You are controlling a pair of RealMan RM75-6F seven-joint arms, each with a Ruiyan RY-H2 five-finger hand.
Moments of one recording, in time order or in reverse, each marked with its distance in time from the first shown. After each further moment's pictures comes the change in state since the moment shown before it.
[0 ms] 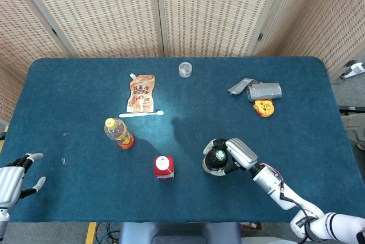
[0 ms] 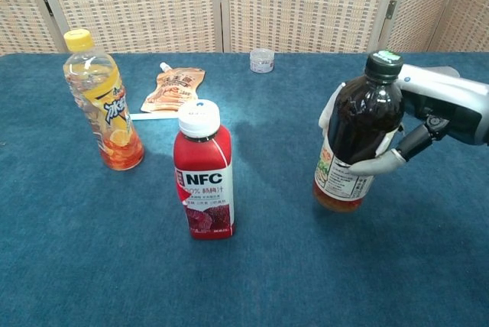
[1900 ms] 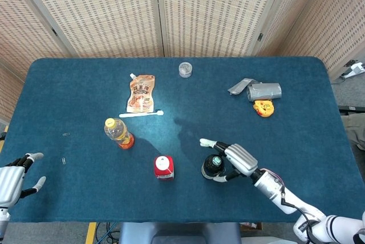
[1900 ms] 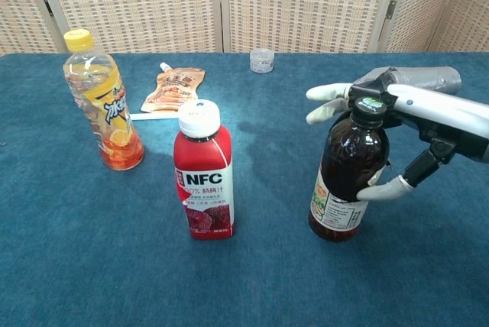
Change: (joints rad) left arm -0.001 0.002 -0.003 -0.006 -0.004 -0.003 0.004; right arm -0.017 -0.008 -0.044 0.038 -0.070 0.047 -0.080
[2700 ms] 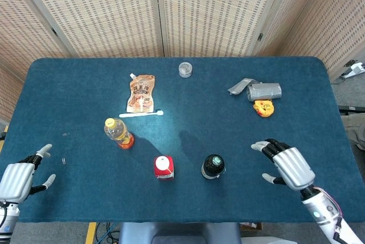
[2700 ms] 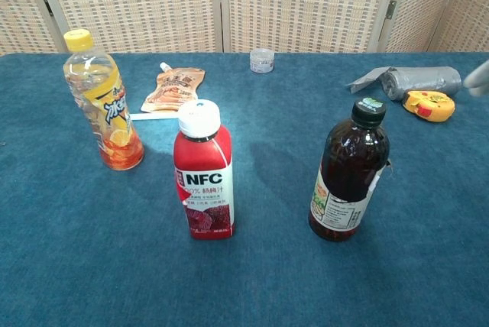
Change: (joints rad) left arm -0.038 -0.040 -0.010 0.015 0.003 -0.047 -0.050; right arm -0.272 0.347 -0.043 -0.325 0.051 0.235 -0.646
